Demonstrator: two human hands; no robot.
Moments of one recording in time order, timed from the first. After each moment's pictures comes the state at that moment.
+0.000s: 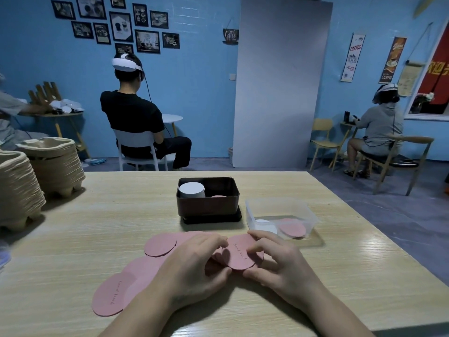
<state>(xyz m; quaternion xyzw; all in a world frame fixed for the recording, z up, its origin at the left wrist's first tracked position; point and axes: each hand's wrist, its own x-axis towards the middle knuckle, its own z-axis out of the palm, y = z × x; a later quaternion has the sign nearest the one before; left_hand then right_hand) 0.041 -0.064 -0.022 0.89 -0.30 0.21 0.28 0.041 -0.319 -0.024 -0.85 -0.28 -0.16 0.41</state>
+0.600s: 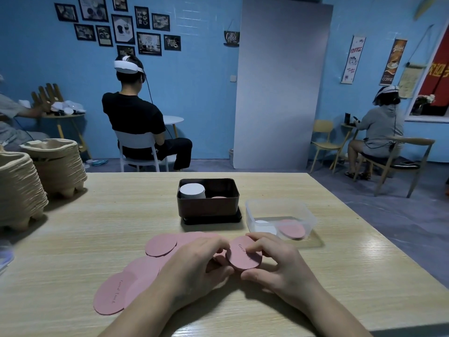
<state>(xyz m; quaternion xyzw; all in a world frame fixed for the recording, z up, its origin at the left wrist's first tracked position) 0.042 -0.067 -0.022 0.88 -0.33 0.19 0.29 0.040 -0.317 -0.020 -0.85 -0.29 -0.16 0.42</state>
